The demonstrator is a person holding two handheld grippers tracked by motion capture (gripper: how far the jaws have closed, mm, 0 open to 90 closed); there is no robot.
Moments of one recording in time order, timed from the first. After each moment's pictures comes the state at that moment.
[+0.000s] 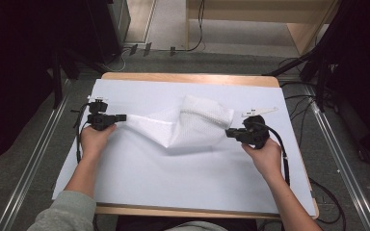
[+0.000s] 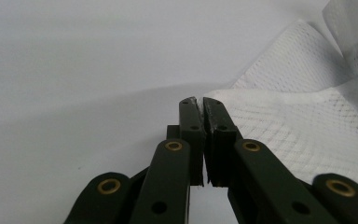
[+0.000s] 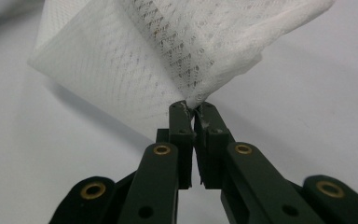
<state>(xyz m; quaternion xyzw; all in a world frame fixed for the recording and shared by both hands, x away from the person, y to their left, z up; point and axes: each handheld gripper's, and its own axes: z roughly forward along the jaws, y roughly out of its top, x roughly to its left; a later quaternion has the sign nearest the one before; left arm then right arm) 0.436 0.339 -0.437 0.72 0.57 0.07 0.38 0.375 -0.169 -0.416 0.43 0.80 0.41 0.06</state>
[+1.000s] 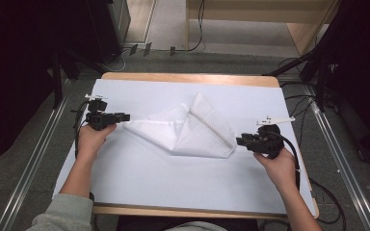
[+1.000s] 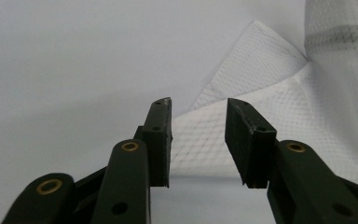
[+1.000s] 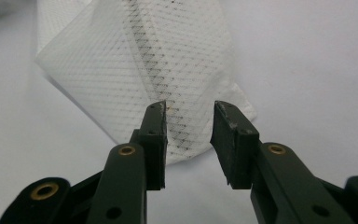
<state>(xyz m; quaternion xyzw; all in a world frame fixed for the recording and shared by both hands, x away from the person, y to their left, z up) 0.425 0.333 -0.414 0.74 0.53 0.06 0.40 0.350 -0.202 -0.419 0.45 0.79 0.41 0.08</state>
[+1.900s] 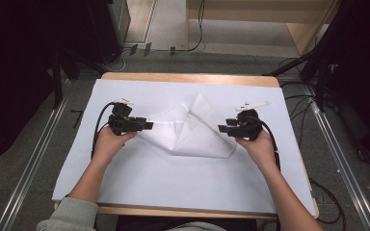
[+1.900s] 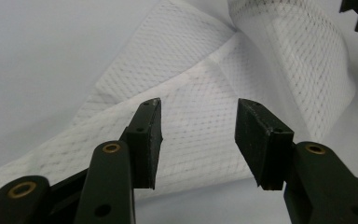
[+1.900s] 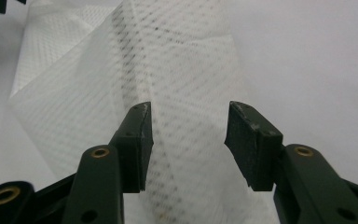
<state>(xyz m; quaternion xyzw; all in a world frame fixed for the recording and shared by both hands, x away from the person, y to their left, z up) 0.413 0.257 -0.413 0.81 0.44 0.03 0.39 0.410 -0.155 -0.425 0.41 0.81 0.42 0.09</state>
